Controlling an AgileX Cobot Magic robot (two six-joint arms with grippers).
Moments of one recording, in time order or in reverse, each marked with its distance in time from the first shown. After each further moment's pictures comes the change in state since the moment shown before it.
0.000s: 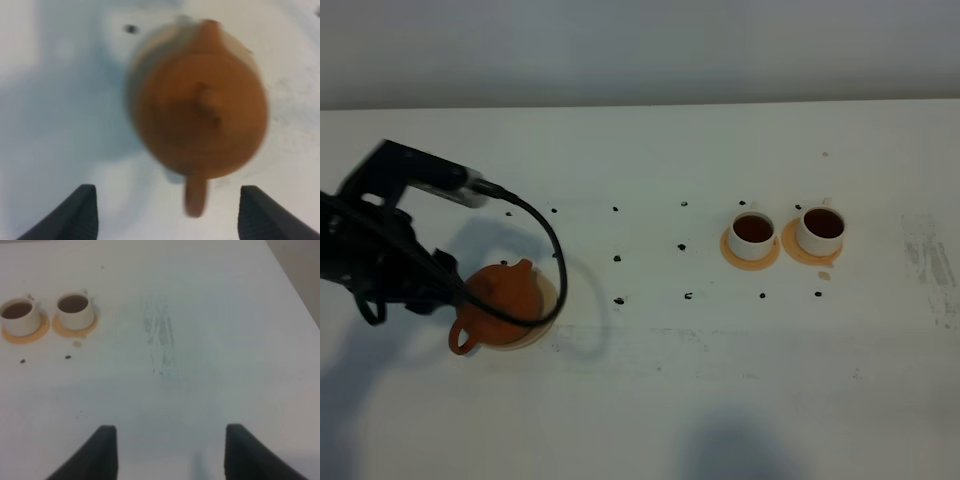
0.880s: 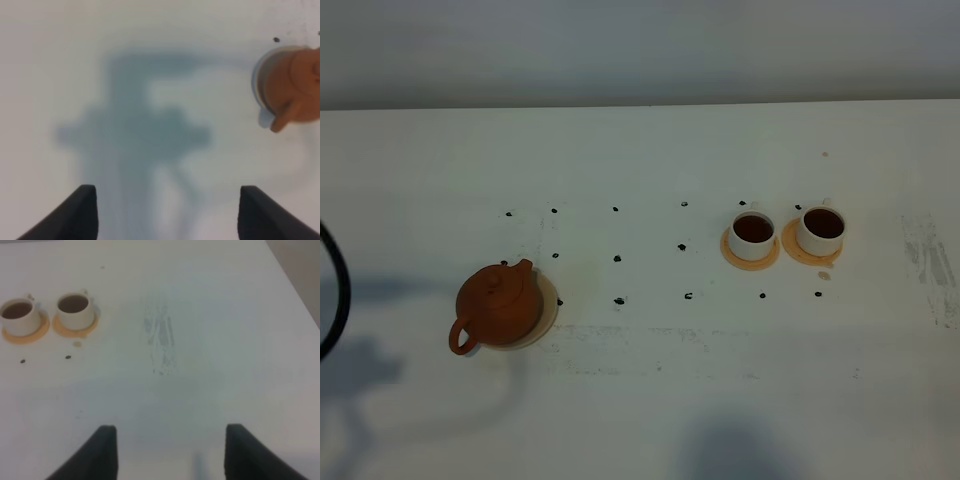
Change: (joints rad) left arm 0.387 -0.694 0.000 0.055 0.466 -0.114; right arm 0.000 0.000 0.000 0.000 0.000 0.000
